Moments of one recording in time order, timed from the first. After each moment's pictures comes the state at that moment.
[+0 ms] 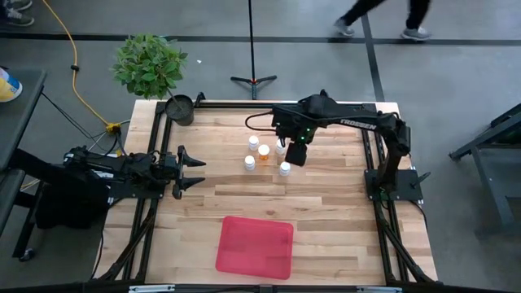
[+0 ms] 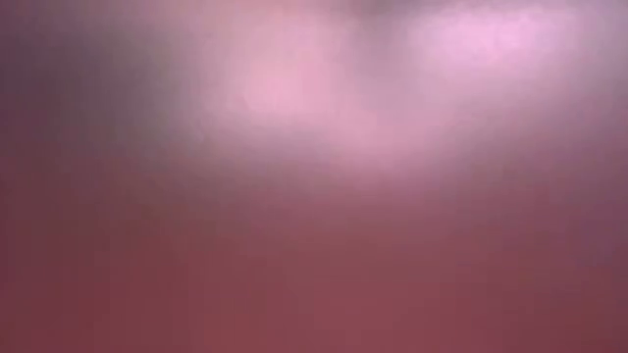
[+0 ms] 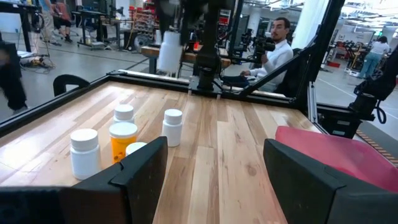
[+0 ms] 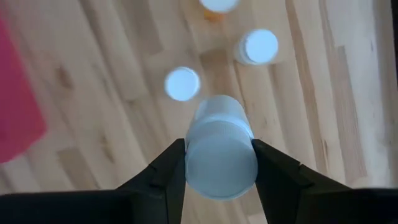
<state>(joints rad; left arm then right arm) -0.21 0.02 0.04 -0.04 -0.27 -0.14 -0.19 1.84 1.93 -1.51 0.01 0.12</state>
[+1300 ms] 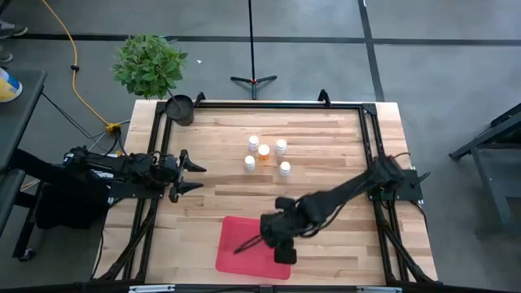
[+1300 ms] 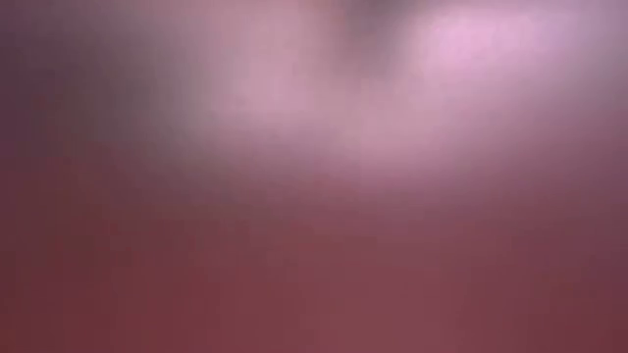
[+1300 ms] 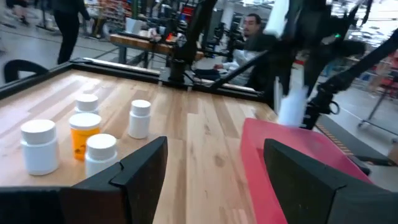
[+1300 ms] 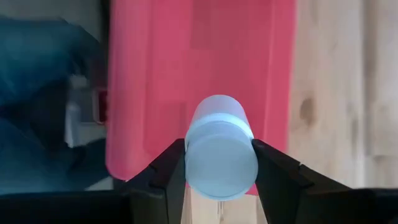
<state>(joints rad) -0.21 0.02 0.04 -0.05 -0.14 -0.20 0.47 2.06 1.97 -1.12 0.01 0.56</state>
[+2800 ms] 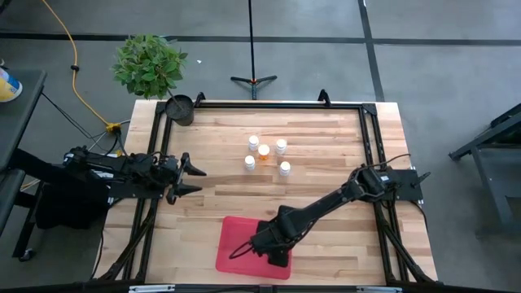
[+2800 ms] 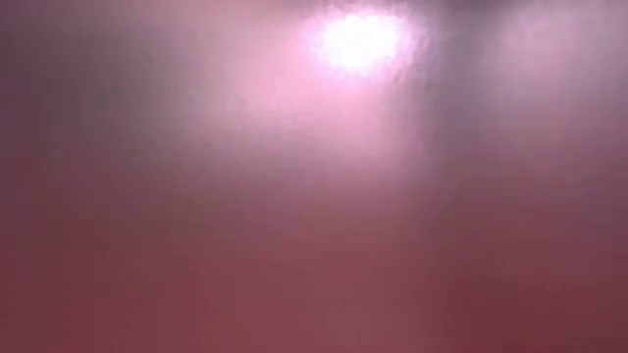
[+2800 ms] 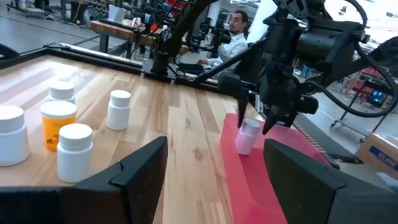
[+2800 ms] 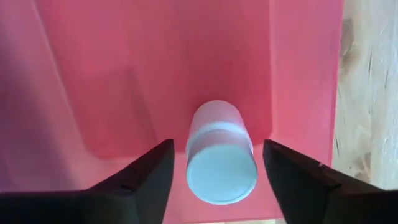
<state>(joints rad) -0.21 0.02 0.04 -0.06 -0.07 -0.27 0.47 2.25 1.97 -1.18 -0.04 0.73</state>
